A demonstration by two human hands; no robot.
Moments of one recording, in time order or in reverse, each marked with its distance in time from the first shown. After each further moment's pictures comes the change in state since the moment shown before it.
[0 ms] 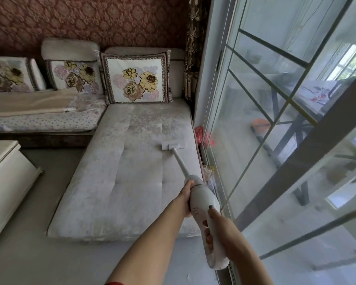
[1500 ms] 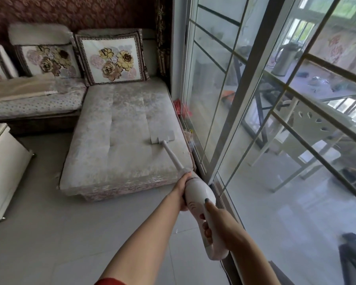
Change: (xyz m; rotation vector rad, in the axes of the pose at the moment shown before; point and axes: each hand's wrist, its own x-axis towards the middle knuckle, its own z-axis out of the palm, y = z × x) left_hand -0.171 -0.298 -0.045 0.078 -0.105 -0.086; right_hand -0.254 0.261 -0.018 -0.034 0.098 -0.012
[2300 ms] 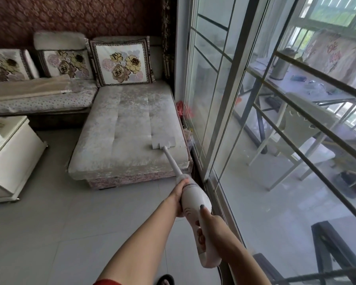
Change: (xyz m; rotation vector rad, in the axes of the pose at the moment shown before) left_hand -0.059 -0.135 0.047 -0.034 0.027 0.006; right_hand -0.100 0.099 -0.057 0.033 0.017 0.018
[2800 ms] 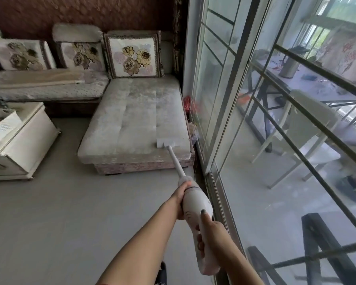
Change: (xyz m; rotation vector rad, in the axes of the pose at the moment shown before) left_hand -0.035 -0.081 0.024 0.002 -0.007 0.023; right_hand -0.051 0.061 -0.044 0.012 -0.046 0.007
